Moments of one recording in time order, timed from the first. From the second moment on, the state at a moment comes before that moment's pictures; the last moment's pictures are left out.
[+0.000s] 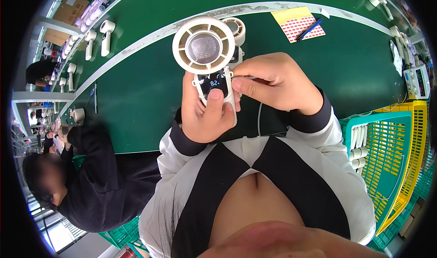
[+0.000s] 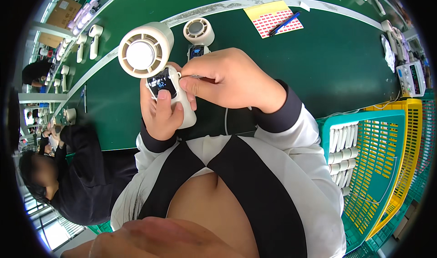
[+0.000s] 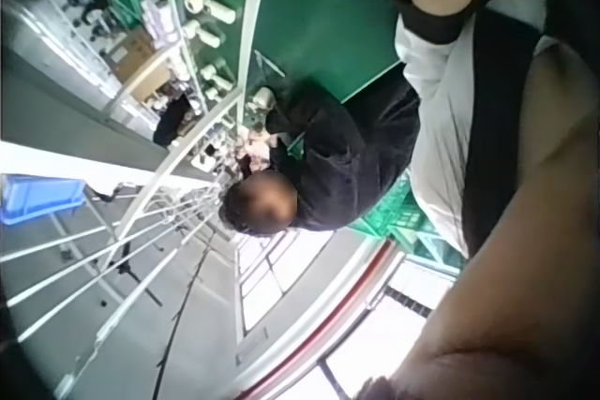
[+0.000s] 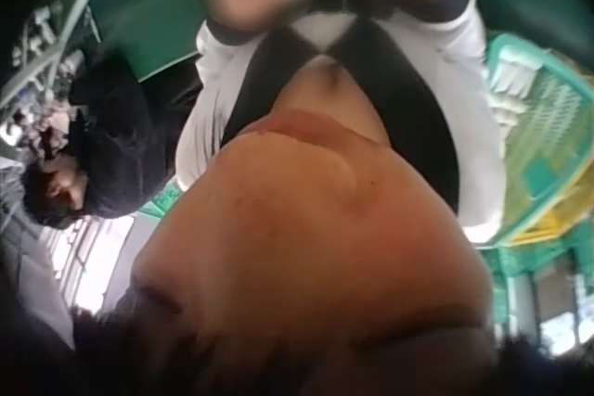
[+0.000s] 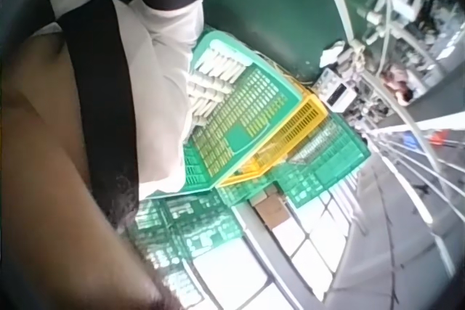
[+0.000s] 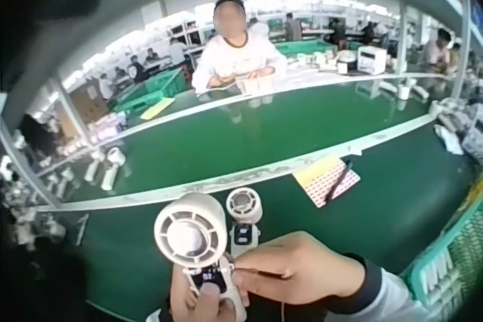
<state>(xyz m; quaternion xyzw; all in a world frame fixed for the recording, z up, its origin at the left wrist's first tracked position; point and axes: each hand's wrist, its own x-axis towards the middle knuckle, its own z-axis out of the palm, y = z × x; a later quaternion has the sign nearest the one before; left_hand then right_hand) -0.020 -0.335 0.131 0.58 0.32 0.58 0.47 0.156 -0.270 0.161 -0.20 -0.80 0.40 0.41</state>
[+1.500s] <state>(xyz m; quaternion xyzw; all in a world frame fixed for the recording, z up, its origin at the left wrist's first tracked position) -0.068 -0.180 0.121 0.64 0.56 0.52 -0.05 0.165 -0.255 0.163 -0.29 -0.81 0.23 0.45</state>
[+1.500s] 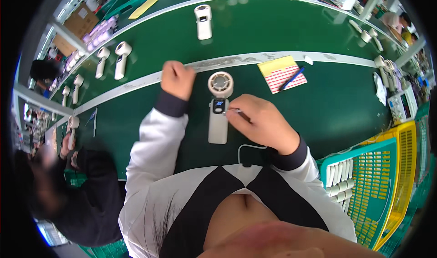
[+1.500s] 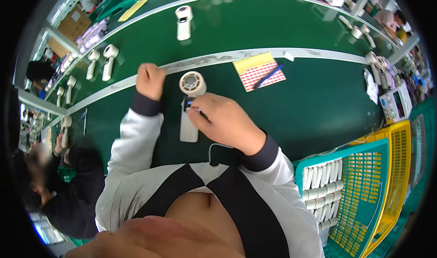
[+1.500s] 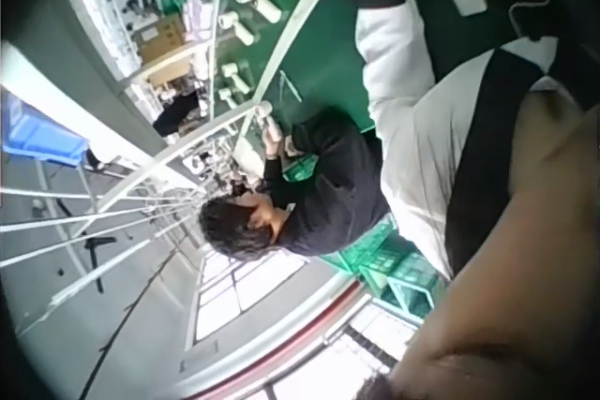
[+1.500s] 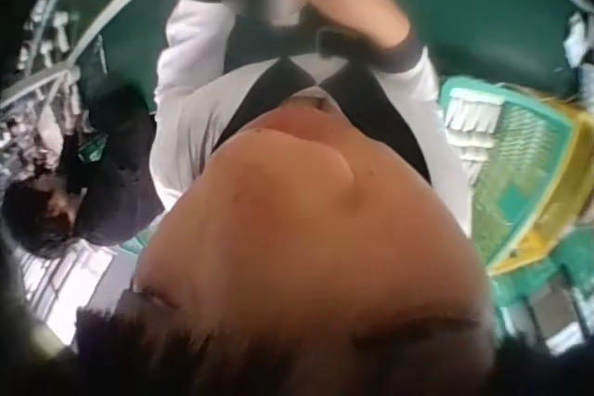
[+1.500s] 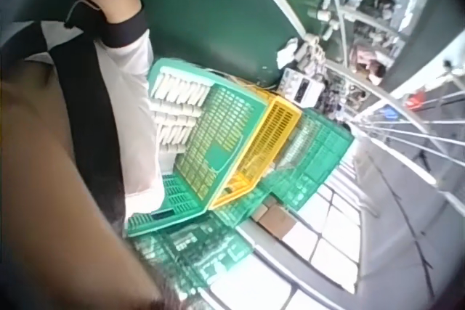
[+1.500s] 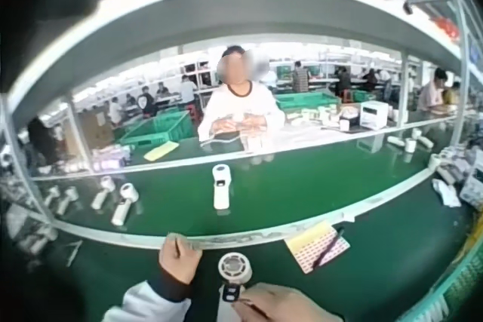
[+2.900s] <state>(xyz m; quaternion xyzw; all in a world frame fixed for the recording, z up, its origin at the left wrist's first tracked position) 0.009 -0.333 0.143 0.70 0.37 0.37 0.49 0.178 -0.266 0.167 -0.20 -0.59 0.37 0.69</state>
